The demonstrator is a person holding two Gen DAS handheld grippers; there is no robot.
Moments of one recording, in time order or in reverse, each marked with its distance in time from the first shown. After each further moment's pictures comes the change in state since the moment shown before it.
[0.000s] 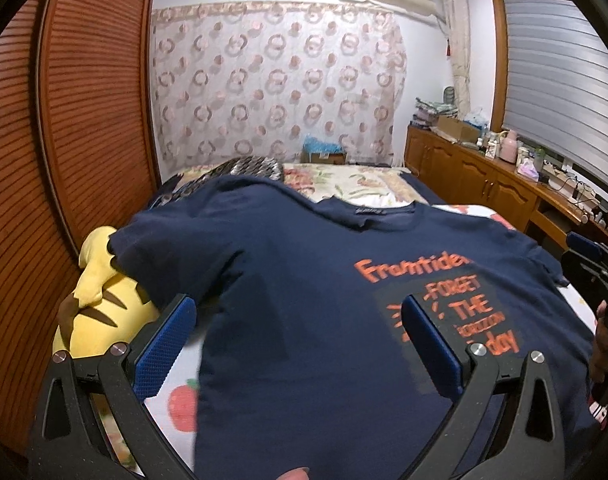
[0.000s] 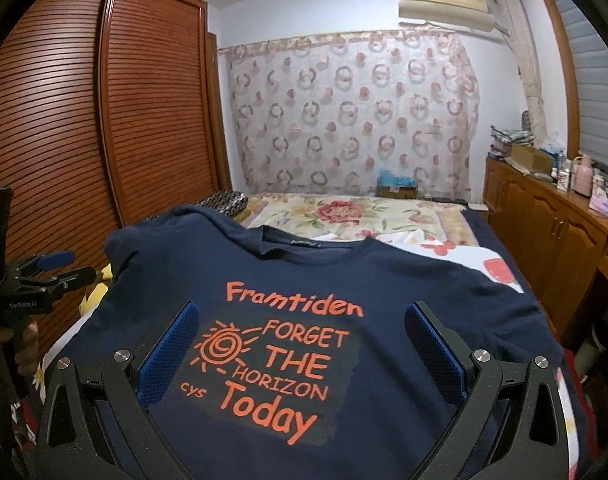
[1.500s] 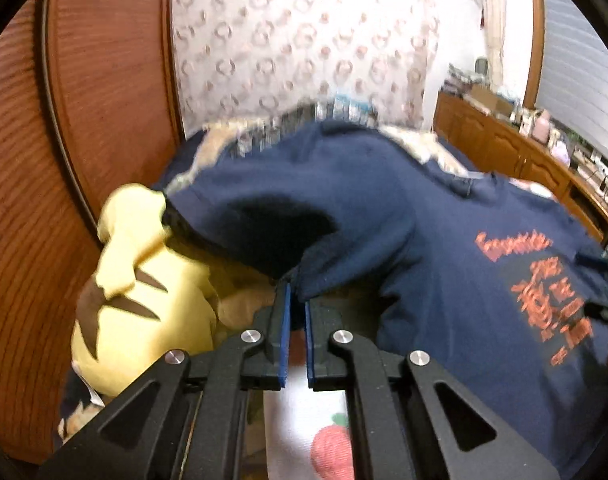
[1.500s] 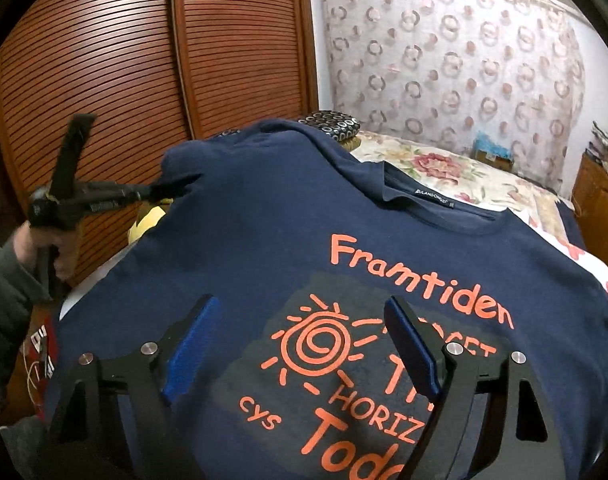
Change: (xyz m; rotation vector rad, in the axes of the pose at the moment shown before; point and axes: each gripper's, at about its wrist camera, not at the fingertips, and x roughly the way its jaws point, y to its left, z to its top) left arm 0.064 0.105 0.004 -0.017 0.144 0.048; right arm 0.100 0.027 0.027 -0.189 0.218 0.265
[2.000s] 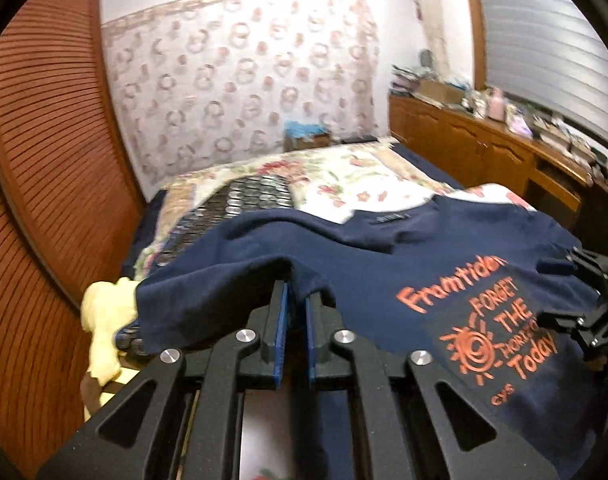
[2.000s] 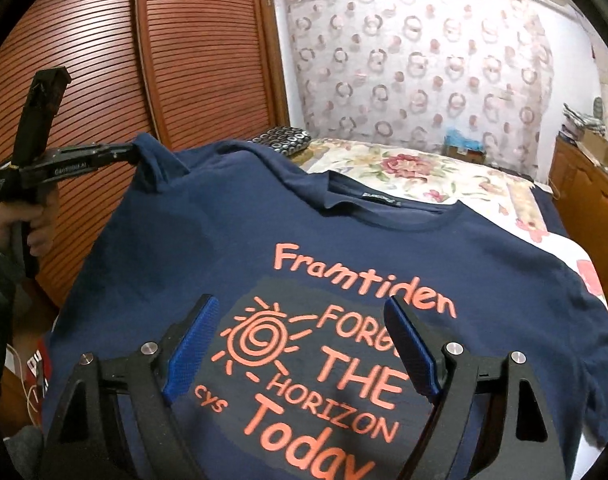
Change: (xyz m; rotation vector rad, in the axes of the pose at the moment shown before) left arm -0.021 -0.093 0.059 0.218 -0.057 -0.079; right arm -0.022 -0.033 -0.014 0.097 -0.046 -0.056
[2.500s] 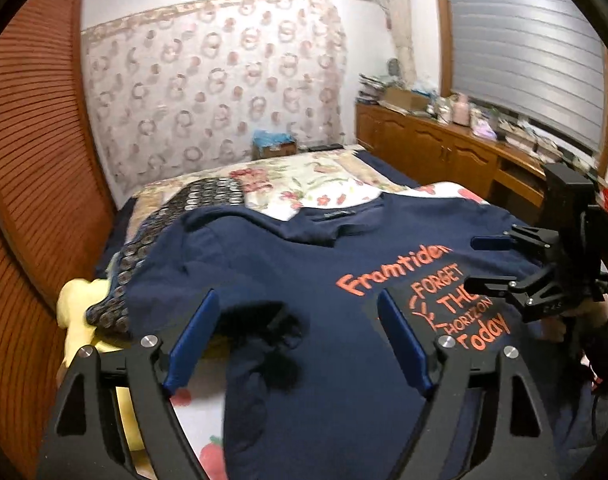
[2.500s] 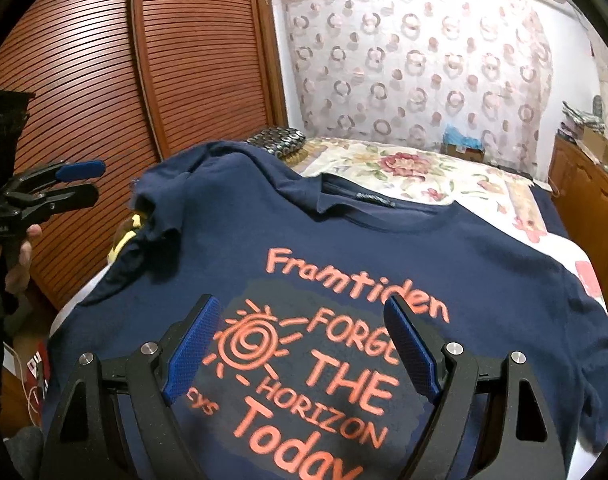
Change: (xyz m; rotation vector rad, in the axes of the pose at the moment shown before) left arm -0.043 -0.024 -0.020 -0.003 -0.050 -0.077; right arm 0.006 0.006 0.006 -0.001 0.005 0.011
